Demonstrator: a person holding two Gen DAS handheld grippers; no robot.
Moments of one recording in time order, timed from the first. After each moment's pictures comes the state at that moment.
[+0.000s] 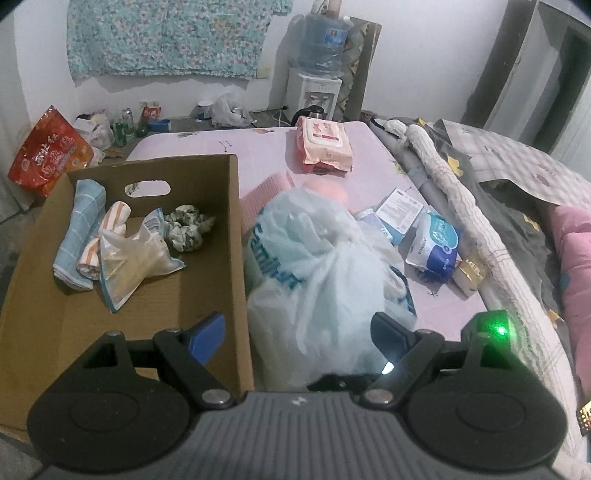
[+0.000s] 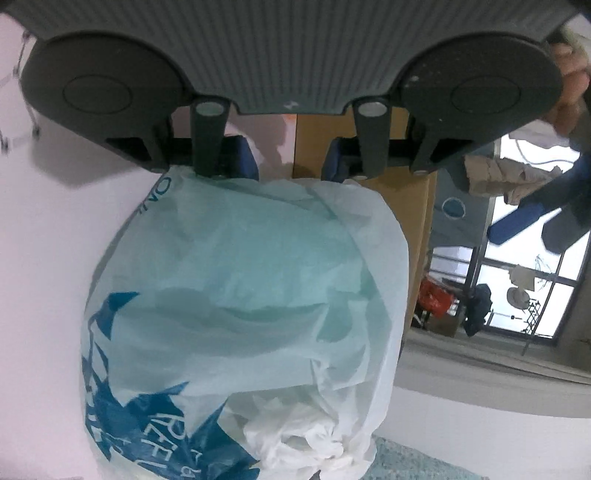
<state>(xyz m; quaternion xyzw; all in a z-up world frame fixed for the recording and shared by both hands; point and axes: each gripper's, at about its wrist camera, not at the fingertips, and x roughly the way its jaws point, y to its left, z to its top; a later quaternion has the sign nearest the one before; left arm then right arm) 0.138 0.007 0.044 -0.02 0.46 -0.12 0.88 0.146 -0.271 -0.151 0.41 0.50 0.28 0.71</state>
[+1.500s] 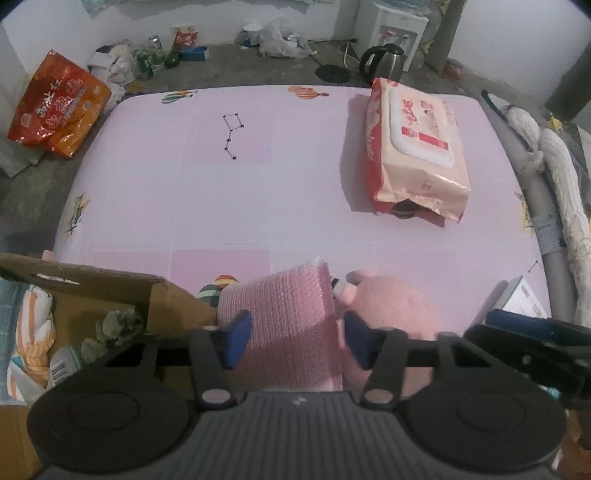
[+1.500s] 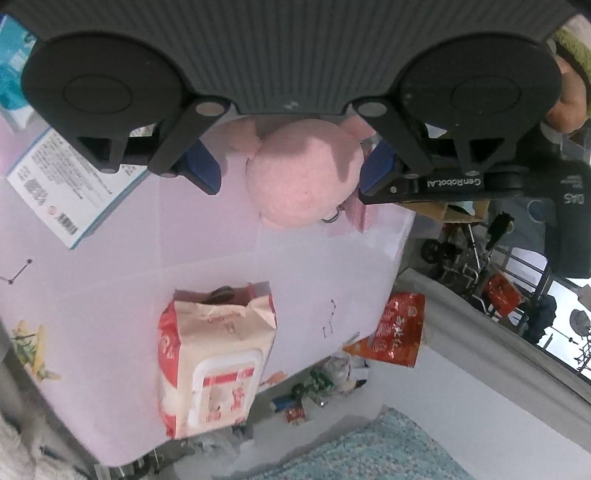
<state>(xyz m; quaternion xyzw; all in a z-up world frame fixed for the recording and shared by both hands) 0.442 -0.057 -0.055 -0.02 0.58 -0.01 0.81 0.426 -0.345 -0.081 0.25 0.50 0.23 0.80</state>
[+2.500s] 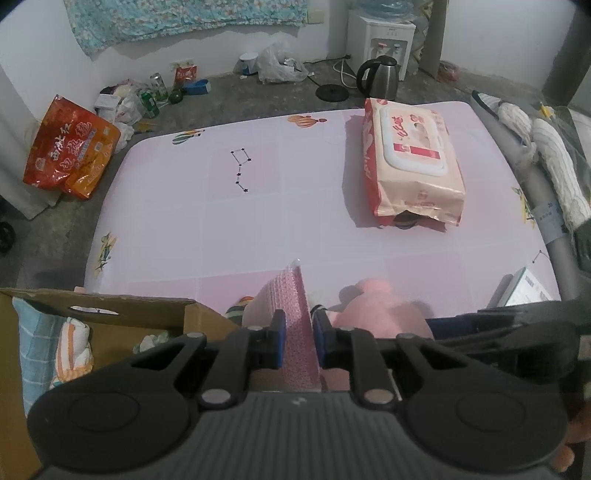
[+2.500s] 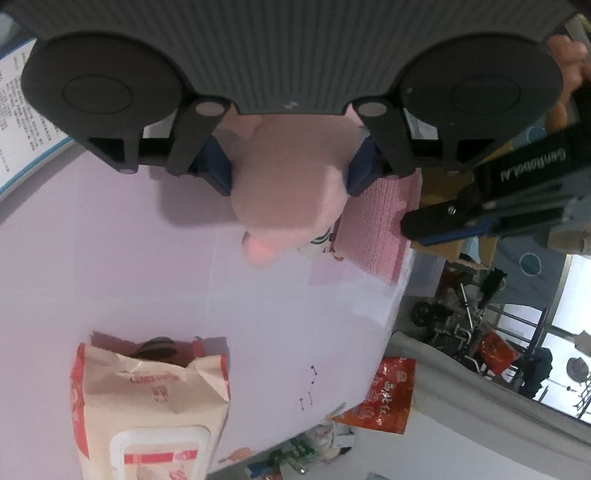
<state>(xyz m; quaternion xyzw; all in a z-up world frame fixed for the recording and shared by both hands) 0.434 -0.066 -0.030 0.04 0.55 0.00 0.83 0.469 -0.280 -0.120 0.21 0.57 0.28 0.74</state>
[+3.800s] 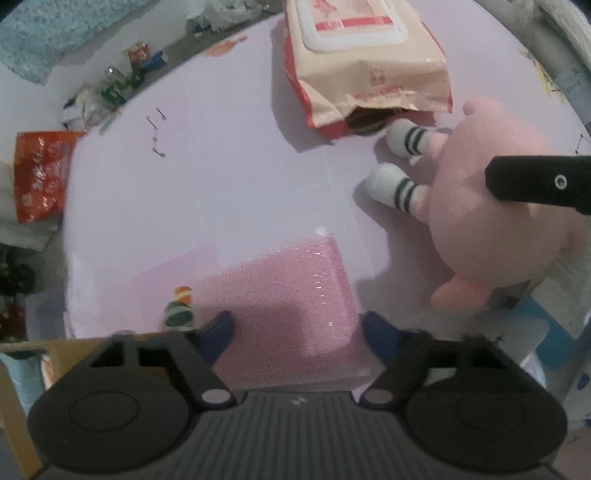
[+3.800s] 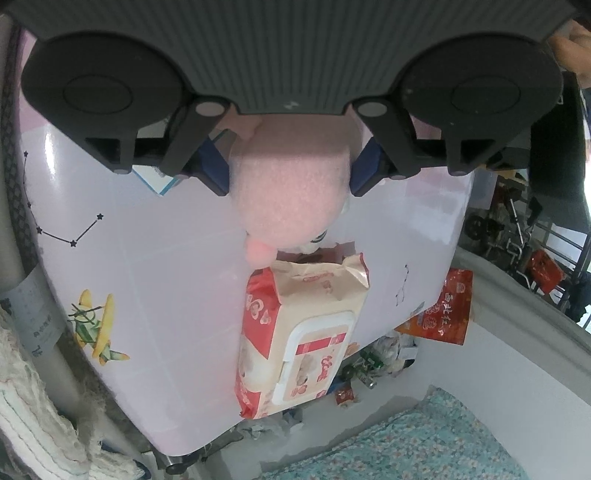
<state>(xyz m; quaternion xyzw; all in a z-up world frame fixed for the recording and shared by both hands) 0.460 -0.141 -0.116 0.18 0.63 -0.01 0.75 0.465 -0.374 -0.115 0.24 0.50 0.15 0.82</state>
